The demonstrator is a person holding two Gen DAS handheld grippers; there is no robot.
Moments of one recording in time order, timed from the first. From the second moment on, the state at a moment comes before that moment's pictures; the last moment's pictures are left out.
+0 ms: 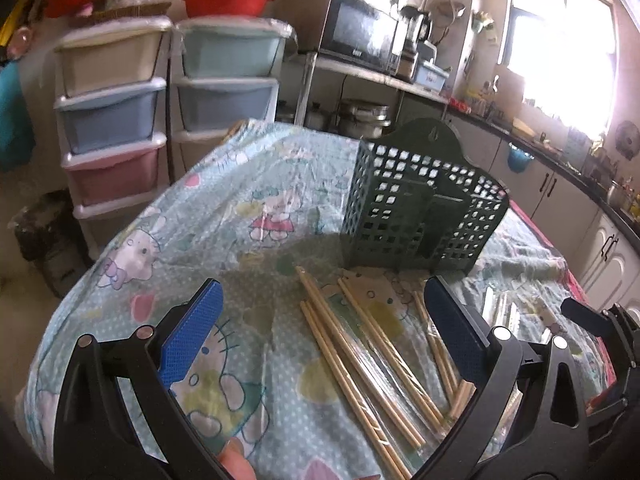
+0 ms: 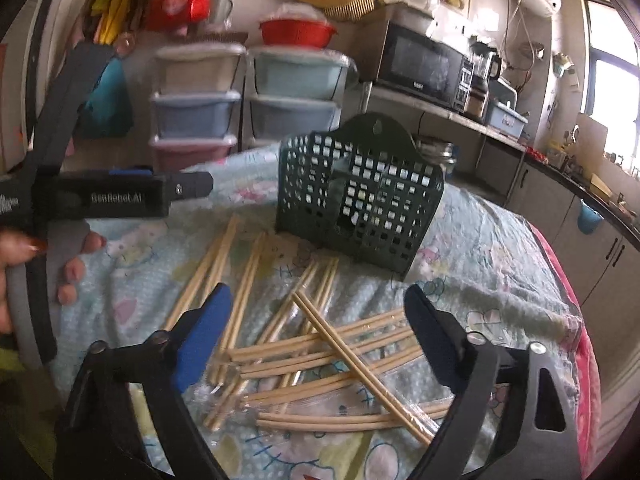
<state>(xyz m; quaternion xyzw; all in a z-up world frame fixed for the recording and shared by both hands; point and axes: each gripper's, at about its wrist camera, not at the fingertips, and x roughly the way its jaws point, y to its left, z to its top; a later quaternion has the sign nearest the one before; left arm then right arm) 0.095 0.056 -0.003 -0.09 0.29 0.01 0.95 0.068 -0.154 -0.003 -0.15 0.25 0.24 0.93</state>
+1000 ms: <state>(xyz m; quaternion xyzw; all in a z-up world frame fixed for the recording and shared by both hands) 0.202 0.081 -0.061 -0.19 0.46 -0.06 0.87 0.152 -0.119 -0.046 -0.22 0.39 0.30 0.84</state>
